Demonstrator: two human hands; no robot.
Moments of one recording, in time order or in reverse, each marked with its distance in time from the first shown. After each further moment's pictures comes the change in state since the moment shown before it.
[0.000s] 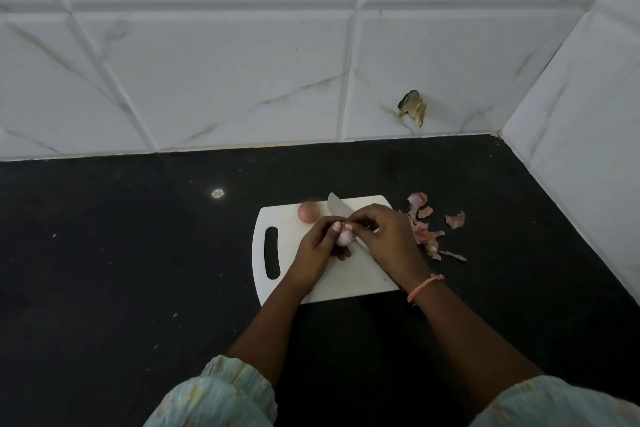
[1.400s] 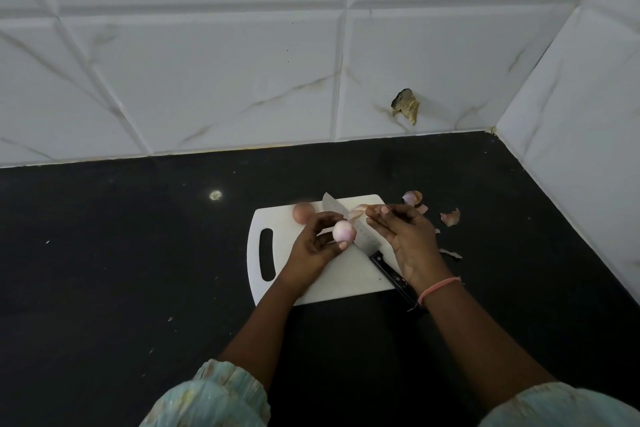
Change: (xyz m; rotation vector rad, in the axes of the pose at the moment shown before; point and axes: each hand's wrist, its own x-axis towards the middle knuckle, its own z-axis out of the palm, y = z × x) left_hand -0.001 -0.004 -0.005 -0.067 -0.045 0.028; right_hand -0.003 0.009 -0.019 1.075 0.285 0.606
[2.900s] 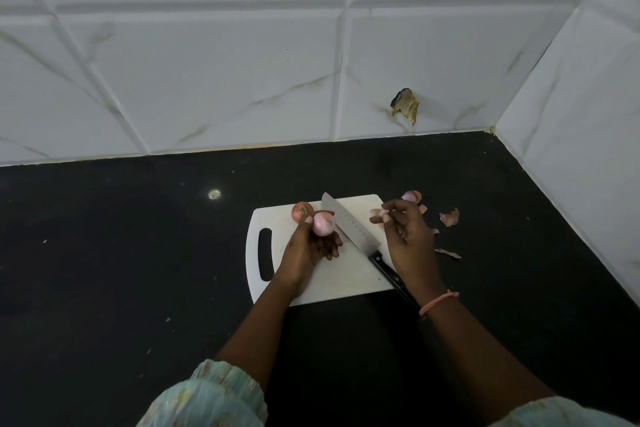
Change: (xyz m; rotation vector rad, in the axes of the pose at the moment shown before) left_hand 0.008 0.000 -0.002 -0.306 0.043 -0.218; right_hand -0.008 0.013 -0.017 -0.809 -0.028 -0.517
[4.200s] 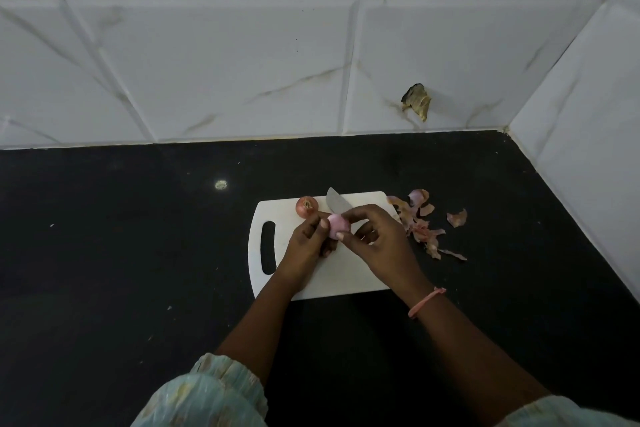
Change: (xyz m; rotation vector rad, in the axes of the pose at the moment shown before) left_hand -0.010 0.001 0.000 0.299 0.020 0.183; right_hand -0.005 -0.025 0.023 -0.026 -0.306 -0.133
